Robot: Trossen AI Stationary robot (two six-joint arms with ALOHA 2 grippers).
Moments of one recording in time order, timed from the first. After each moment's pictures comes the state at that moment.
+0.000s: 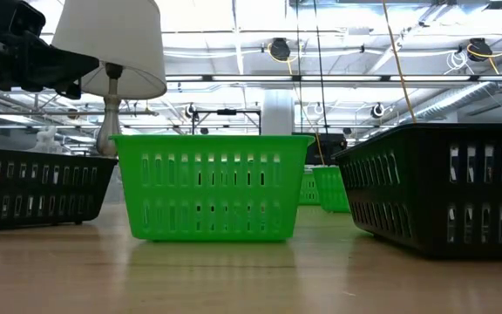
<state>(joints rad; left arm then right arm) -0.09 0.01 0.01 0.06 -0.04 0.10 0.08 0.89 1.19 -0.66 0.00 0.03</state>
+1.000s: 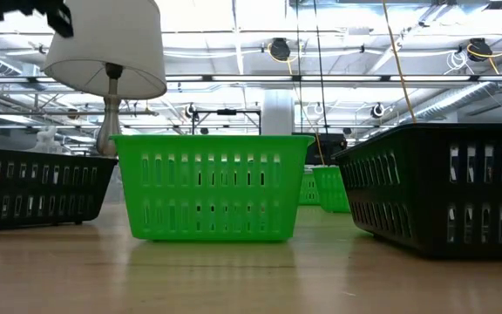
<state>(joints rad) -0.09 0.13 0.38 -0.01 -0.05 0.00 0.08 0.94 1.19 -0.68 0.06 0.05</state>
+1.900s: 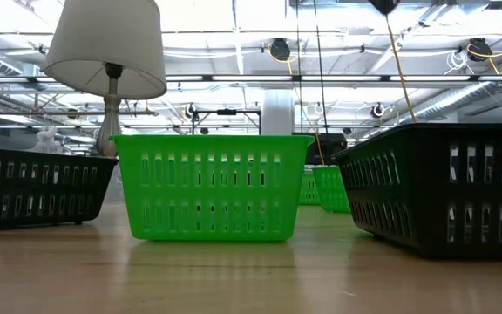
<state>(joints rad) -0.15 0.92 1.16 -0.66 0.03 0.02 0.20 1.09 1.11 -0.69 0.05 0.22</state>
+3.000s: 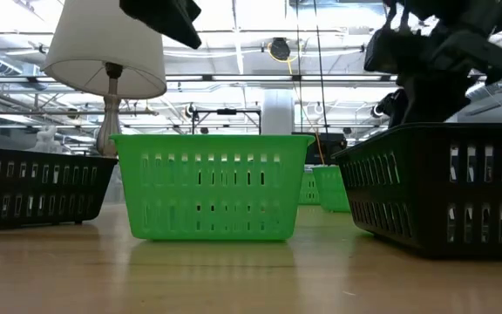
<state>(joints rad) -0.23 1.42 1.15 -0.53 -0.12 0.13 0.20 1.26 0.66 -0.39 0.08 0.29</state>
